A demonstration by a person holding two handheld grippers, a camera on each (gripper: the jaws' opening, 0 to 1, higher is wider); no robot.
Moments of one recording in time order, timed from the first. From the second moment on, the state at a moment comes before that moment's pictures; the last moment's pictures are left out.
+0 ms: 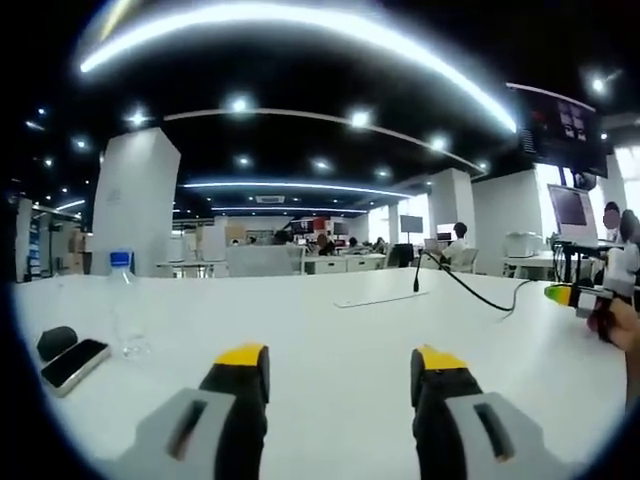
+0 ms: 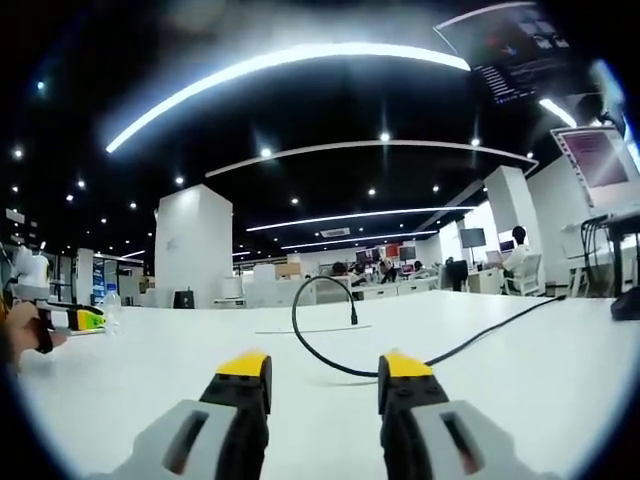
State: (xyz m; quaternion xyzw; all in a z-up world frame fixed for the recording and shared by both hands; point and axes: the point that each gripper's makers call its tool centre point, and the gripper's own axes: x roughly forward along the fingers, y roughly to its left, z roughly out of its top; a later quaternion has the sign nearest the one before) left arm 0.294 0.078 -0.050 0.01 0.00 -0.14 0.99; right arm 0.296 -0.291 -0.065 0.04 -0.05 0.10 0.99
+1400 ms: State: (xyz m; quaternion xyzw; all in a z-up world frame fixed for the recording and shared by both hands) left arm 0.298 0.088 -0.040 -0.02 0.00 -0.11 0.99; right arm 0.304 -0.275 -0.031 0.03 -0.06 0.14 0.99
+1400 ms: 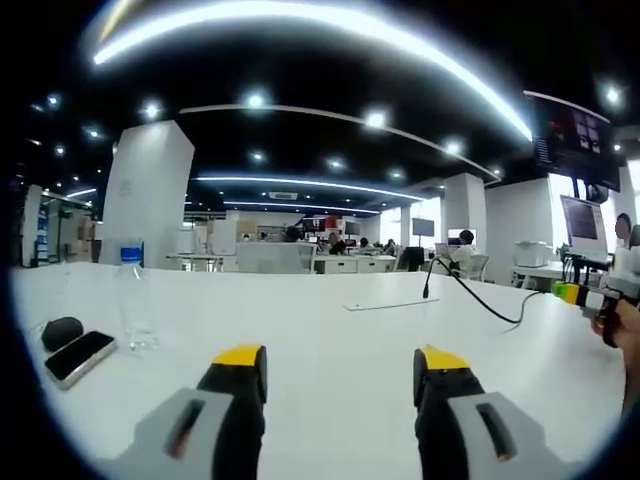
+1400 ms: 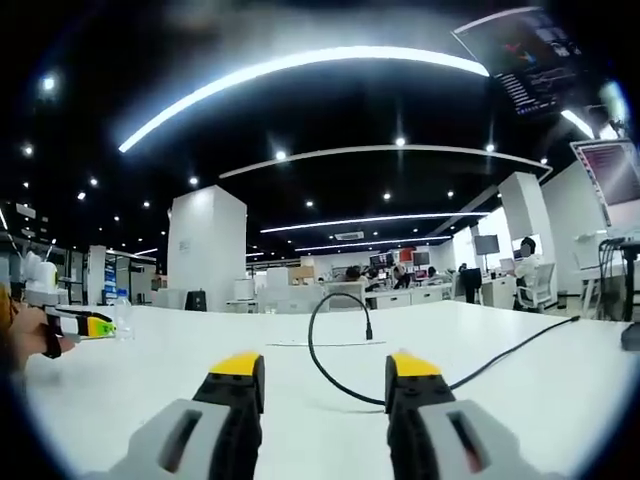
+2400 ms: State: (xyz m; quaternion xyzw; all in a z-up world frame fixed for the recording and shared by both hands) left arm 0.304 0.080 -0.004 0.03 0.00 -0.14 0.99; right arm 0.320 -0.275 -0.013 -0.01 -0.07 0.17 0.98
